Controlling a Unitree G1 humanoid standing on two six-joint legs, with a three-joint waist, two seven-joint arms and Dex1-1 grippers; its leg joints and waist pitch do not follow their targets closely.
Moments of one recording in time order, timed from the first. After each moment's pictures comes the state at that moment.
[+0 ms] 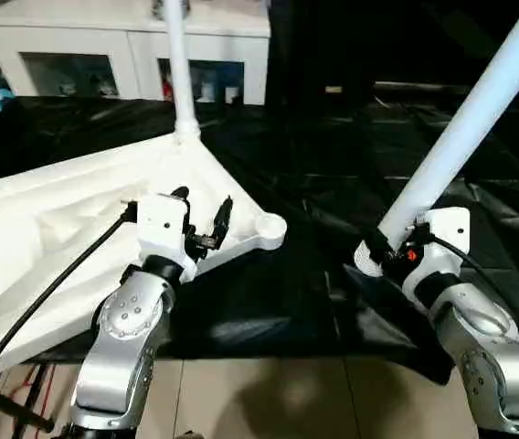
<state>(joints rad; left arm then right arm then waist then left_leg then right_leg) -0.12 0.12 -0.07 -0.26 -0.08 0.26 -0.16 -0.10 -0.22 -0.09 -0.27 0.26 0.53 0.25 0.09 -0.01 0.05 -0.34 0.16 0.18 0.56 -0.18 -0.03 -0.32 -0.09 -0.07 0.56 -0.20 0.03</state>
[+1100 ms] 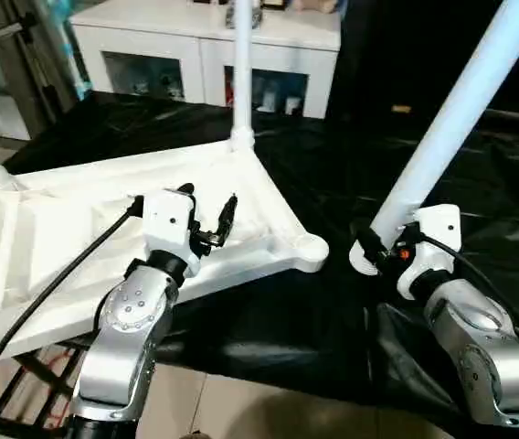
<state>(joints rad) -0.15 0.12 -0.08 -0.24 -0.08 0.28 -0.17 -0.11 -0.24 -0.06 -0.25 0.24 0.51 0.27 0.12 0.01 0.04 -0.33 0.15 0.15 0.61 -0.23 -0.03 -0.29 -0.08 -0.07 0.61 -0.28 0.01</state>
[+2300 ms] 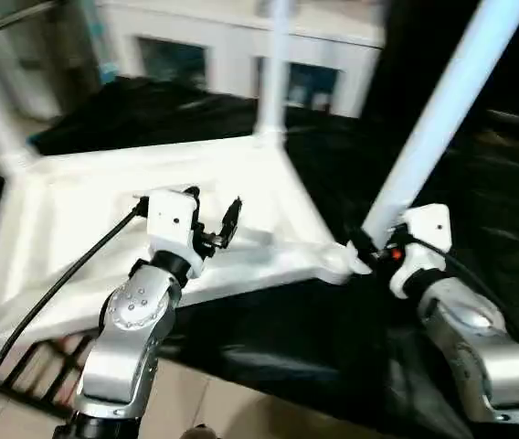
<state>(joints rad) -0.14 0.13 -0.07 -0.22 -0.09 0.30 -0.19 -0.13 -0.22 0.00 -0.21 0.21 0.47 0.29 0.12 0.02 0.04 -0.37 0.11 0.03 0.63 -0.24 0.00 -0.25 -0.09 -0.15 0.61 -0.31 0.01</state>
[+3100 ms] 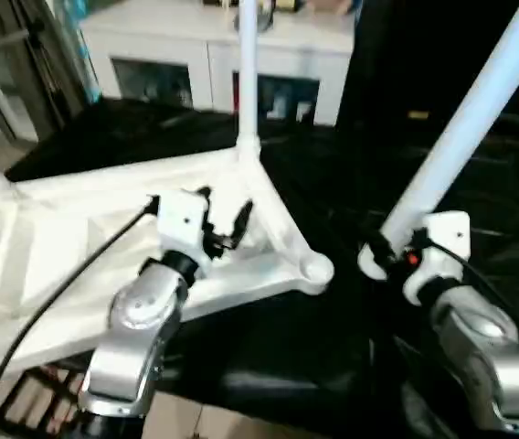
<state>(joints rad) -0.17 0.11 -0.09 -0.21 -0.09 0.30 -0.21 -0.10 -0.22 -0.06 -0.22 0.23 0.48 0.25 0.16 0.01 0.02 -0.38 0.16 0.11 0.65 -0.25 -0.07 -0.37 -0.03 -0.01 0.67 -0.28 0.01</state>
